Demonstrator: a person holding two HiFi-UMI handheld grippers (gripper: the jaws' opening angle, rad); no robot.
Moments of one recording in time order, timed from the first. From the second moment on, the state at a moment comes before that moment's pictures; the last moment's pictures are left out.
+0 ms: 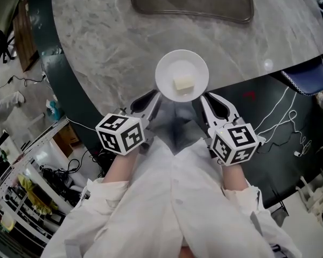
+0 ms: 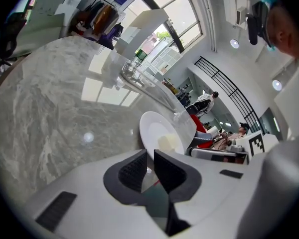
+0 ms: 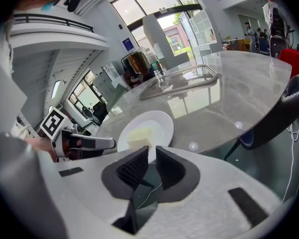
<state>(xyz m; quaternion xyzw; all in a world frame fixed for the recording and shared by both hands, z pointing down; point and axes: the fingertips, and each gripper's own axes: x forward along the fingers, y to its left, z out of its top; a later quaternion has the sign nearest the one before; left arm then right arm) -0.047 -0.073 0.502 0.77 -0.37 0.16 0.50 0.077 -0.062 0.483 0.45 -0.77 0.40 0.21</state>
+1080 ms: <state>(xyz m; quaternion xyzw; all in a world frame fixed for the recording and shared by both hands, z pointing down) -0.038 -0.083 0.509 0.74 -0.38 0.16 0.53 0.083 -0.072 0.507 0.46 -0.74 0.45 0.19</state>
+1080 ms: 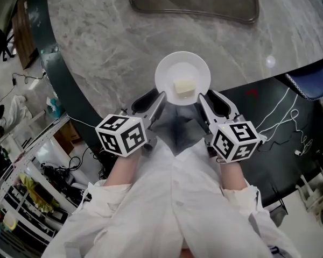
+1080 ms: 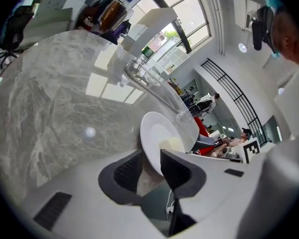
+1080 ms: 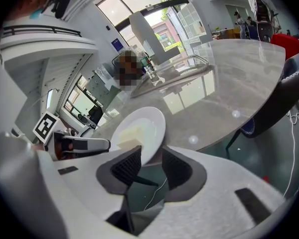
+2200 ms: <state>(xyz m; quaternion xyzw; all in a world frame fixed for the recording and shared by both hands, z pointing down) -0.038 -0.080 0.502 0.77 -0.37 0.18 0.49 0.081 -0.074 0.497 0.48 -0.74 0.43 0.22</state>
